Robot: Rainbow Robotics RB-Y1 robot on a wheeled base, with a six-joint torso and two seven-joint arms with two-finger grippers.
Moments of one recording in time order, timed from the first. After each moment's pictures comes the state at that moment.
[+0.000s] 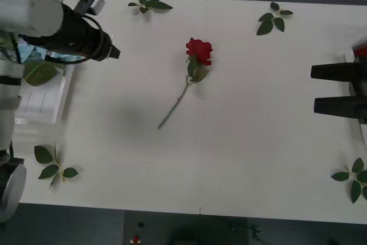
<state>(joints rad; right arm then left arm) 0.07 -1.32 -0.04 -1.96 -2.51 0.95 2.69 -0.71 0.42 -0.01 -1.63 0.47 1.54 -1.67</state>
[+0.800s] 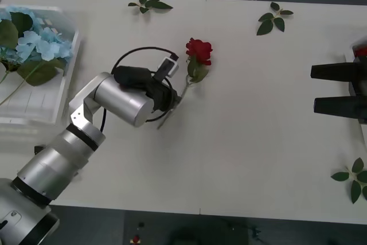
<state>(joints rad) 0.07 -1.32 -0.04 -1.96 -2.51 0.95 2.69 -0.58 0.28 -0.49 -1.30 0.34 0.81 -1.62</state>
